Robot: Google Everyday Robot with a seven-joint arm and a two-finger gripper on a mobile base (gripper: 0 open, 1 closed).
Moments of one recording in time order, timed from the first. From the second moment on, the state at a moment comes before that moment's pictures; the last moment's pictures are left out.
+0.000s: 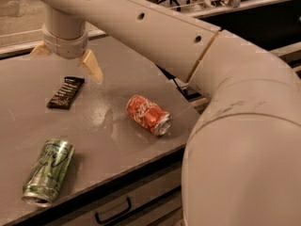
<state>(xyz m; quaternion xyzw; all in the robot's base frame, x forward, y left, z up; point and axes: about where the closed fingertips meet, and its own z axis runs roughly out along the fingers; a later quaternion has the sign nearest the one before) 0.615 0.219 0.906 -0.97 0.10 -0.12 0.18</state>
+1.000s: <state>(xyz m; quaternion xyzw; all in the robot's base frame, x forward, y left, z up) 0.609 0.246 0.856 -0.98 0.05 -0.14 0.13</state>
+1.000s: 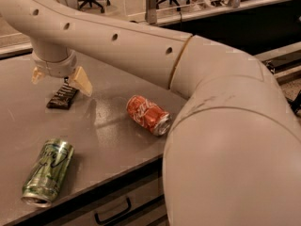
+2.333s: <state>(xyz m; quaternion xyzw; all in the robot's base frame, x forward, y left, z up) 0.608 0.250 0.838 -0.98 0.05 -0.15 0.08</state>
